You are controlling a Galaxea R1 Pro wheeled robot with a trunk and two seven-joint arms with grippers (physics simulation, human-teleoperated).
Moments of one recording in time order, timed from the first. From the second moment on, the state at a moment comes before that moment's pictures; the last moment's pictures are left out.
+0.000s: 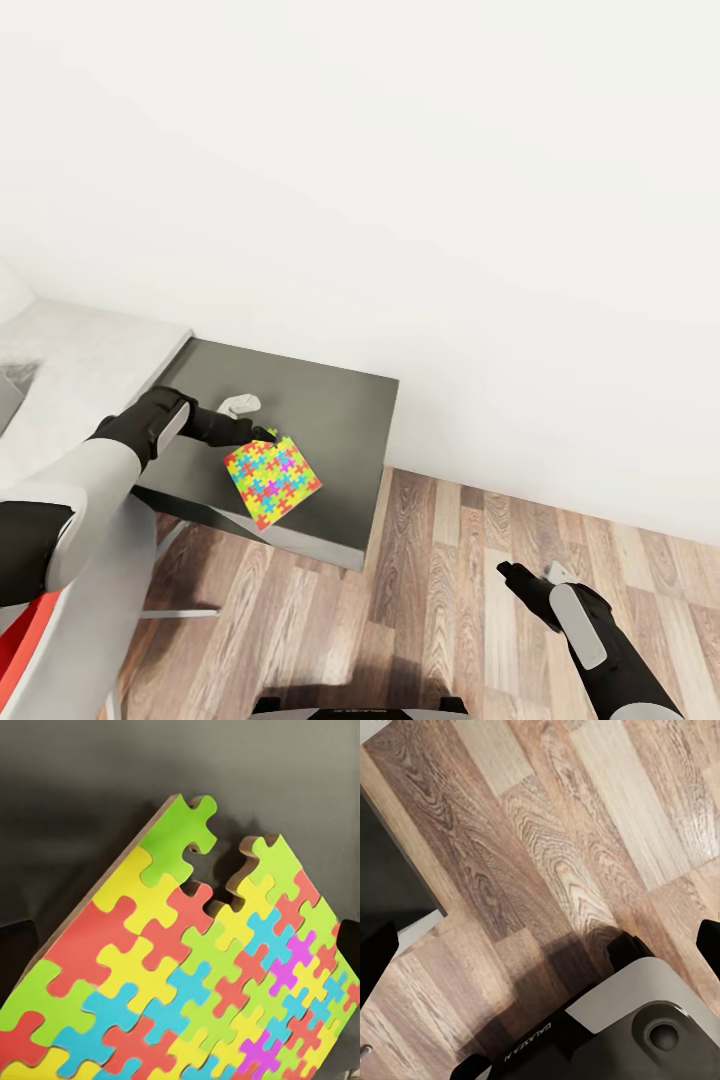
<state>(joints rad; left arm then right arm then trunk) -1.26 0.20 -0.20 -0.31 0.05 0.81 -0.73 -0.44 -0.09 -0.20 -0.84 -0.70 0.49 -0.28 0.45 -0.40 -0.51</state>
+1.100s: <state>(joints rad) -1.26 0.21 -0.20 -0.31 0.05 0.81 -0.74 -0.44 -0.08 -0.20 -0.84 -0.70 0.49 -0.27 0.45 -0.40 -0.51</state>
